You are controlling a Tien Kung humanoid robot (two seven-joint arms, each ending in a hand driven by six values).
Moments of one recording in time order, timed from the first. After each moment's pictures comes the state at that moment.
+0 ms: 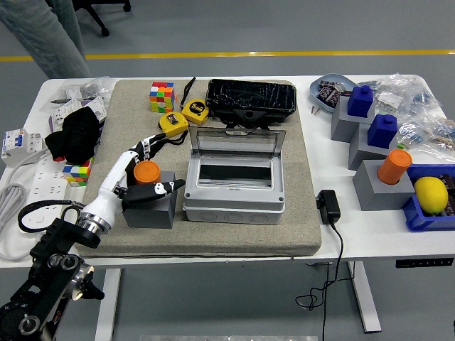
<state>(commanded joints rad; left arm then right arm) -0.05 0.03 -1.32 -1.37 1.40 -0.05 -0.13 0.11 -0.09 1.55 0.18 -0.93 -0.16 -0.05</state>
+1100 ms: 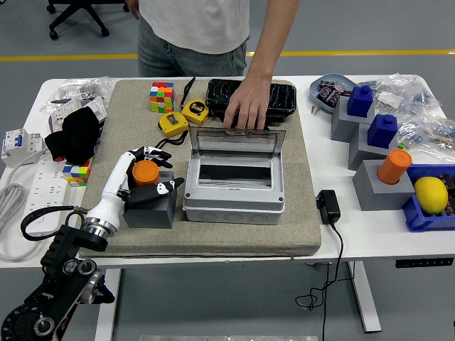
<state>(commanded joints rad) -0.06 0.04 -1.24 -1.35 1.44 0.14 -0.18 0.11 -0.10 1.55 0.18 -0.92 -0.16 -0.04</state>
